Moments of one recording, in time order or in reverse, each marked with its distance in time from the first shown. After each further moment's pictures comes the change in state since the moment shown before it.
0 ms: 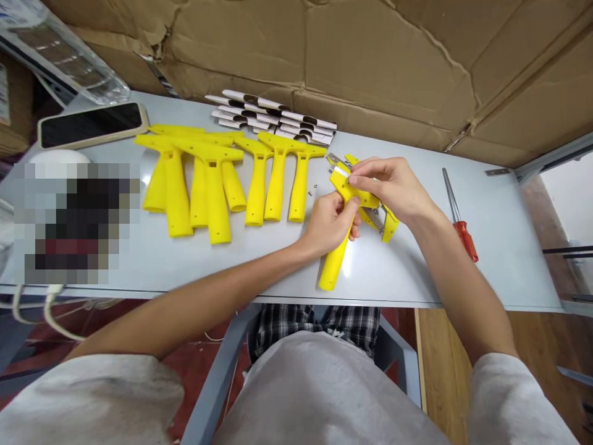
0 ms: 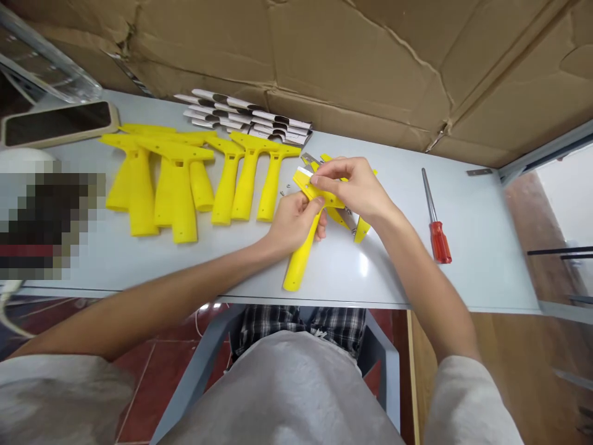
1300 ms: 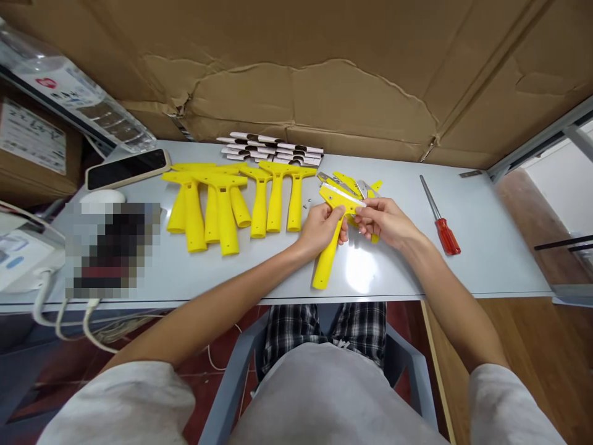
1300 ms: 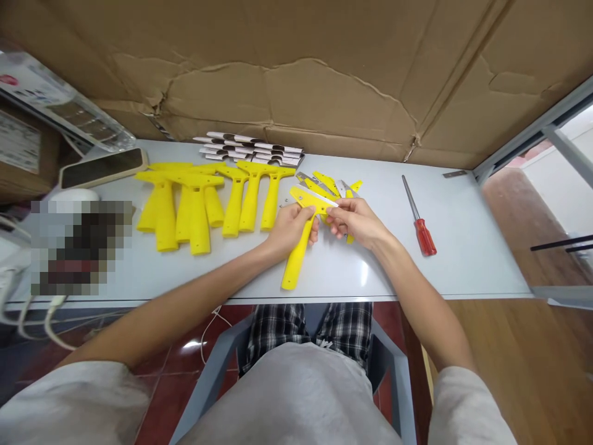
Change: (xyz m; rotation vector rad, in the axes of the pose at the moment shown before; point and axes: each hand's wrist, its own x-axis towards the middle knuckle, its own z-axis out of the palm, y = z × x) left_hand 0.001 0.000 -0.005 0.029 -0.089 -0.007; right_hand -0.053 0.029 -0.003 0.454 -0.033 0.329
